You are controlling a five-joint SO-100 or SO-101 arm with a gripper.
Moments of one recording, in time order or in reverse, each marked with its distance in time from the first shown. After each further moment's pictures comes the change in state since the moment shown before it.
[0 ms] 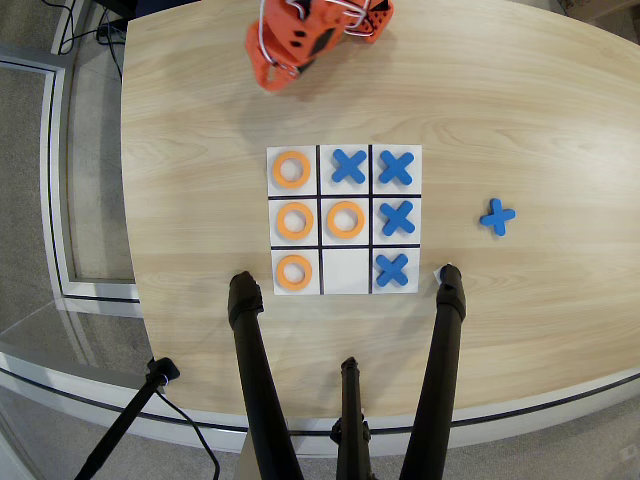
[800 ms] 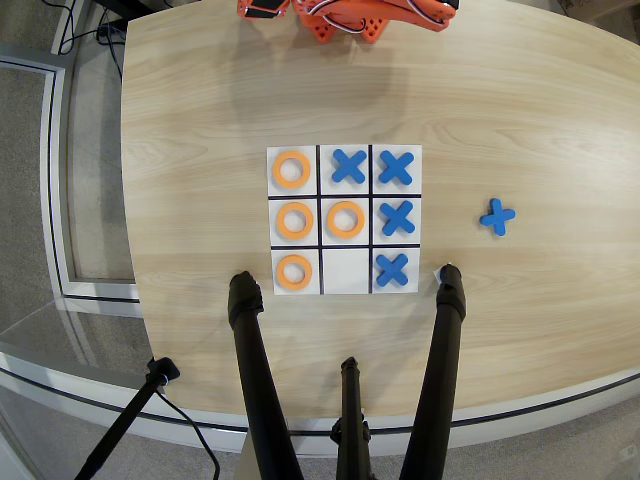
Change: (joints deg) arm 46.1 1.0 0.0 0.0 0.3
